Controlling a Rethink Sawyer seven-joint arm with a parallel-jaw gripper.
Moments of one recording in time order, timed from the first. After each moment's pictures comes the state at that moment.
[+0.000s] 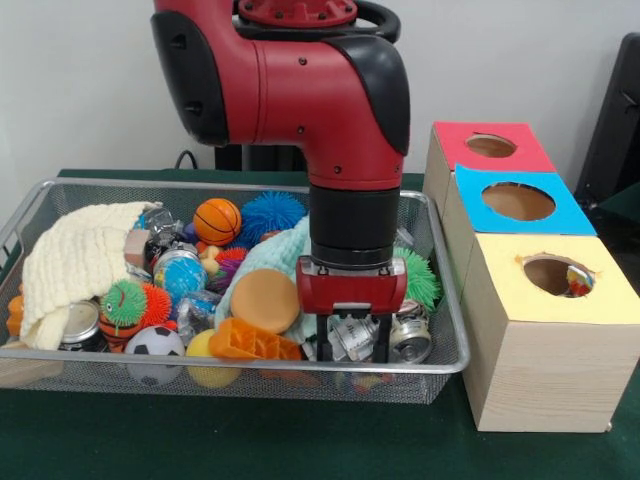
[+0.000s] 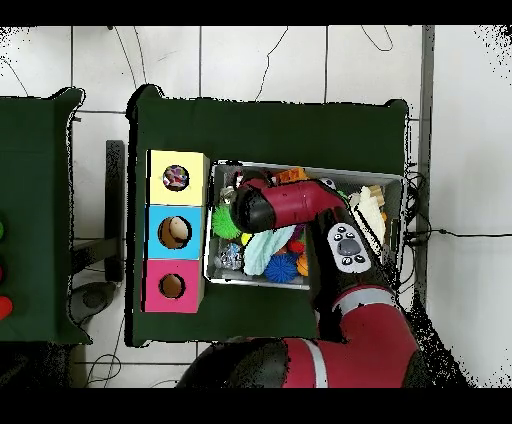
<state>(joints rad) -0.36 -0.40 0.24 1.43 -0.51 0.24 1.92</state>
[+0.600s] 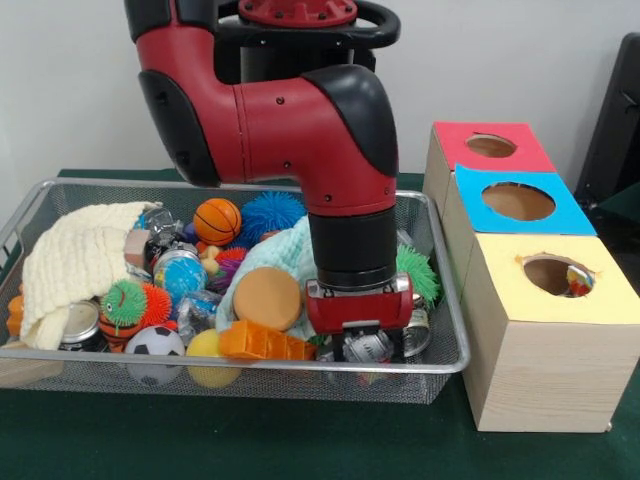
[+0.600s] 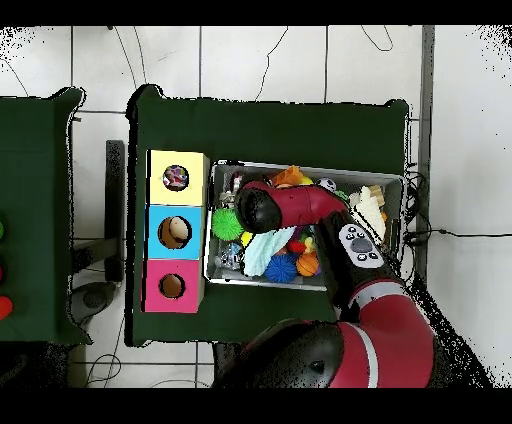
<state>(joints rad) -0.45 -0.34 0.35 1.45 -0.51 0.21 1.91</state>
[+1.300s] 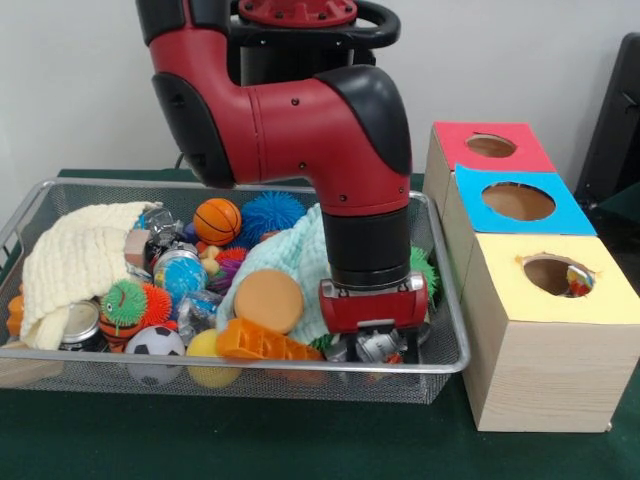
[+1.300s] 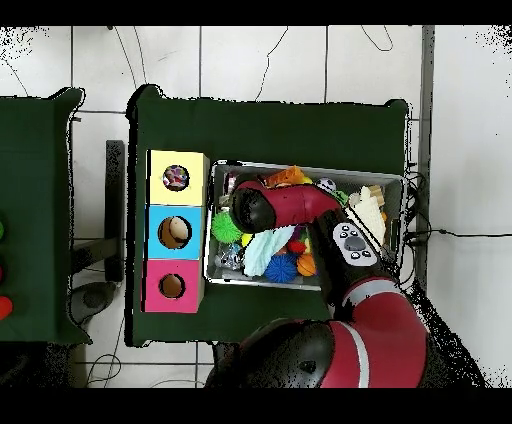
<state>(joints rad) -0.42 -0.35 0.35 1.45 -0.51 0.21 1.91</state>
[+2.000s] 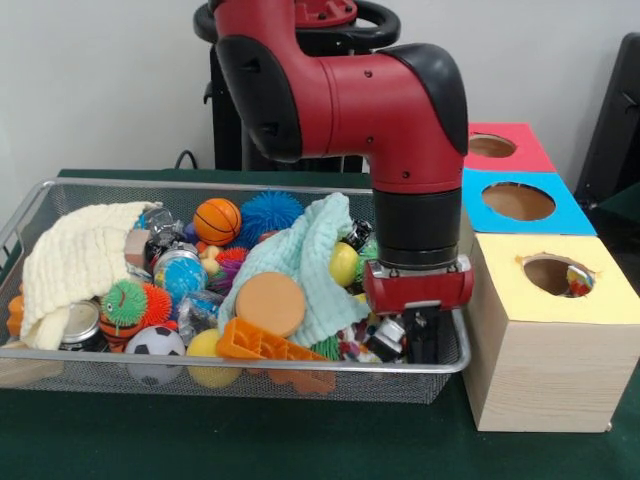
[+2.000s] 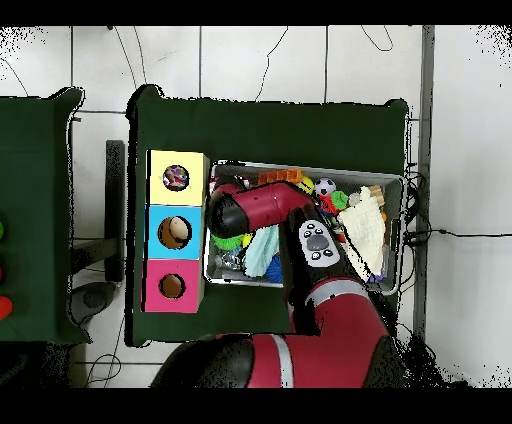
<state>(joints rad) -0.28 -0.39 0.25 1.45 -0.51 0.21 1.92</state>
